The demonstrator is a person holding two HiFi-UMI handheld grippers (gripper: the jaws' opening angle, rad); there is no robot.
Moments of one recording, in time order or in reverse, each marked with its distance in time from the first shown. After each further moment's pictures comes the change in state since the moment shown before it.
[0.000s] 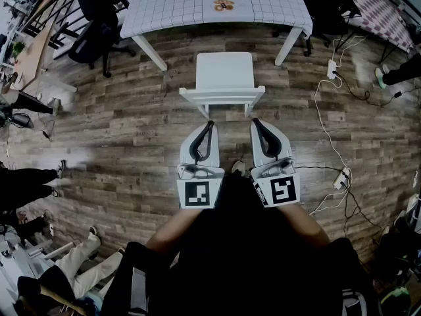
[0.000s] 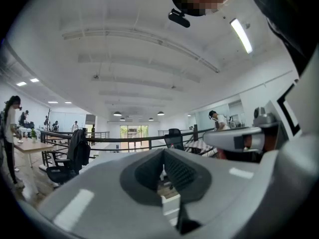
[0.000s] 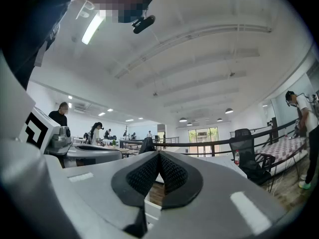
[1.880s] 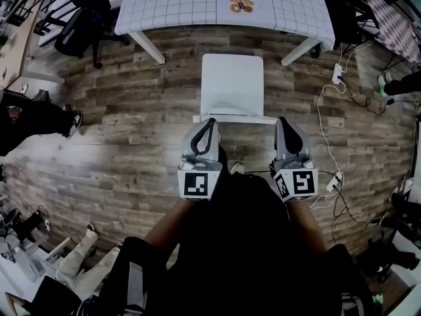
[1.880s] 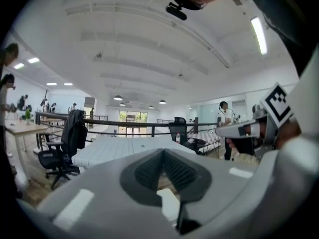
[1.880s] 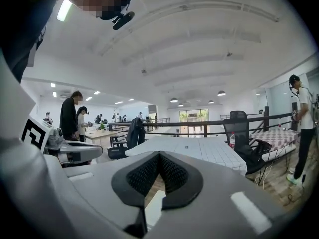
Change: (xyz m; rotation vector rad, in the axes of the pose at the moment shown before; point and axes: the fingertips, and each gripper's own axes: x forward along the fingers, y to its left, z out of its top) left arm 0.144 0.133 -0.078 -0.127 0.132 -0.046; right arm 0.170 -0.077 -0.064 0.029 0.244 -0.101
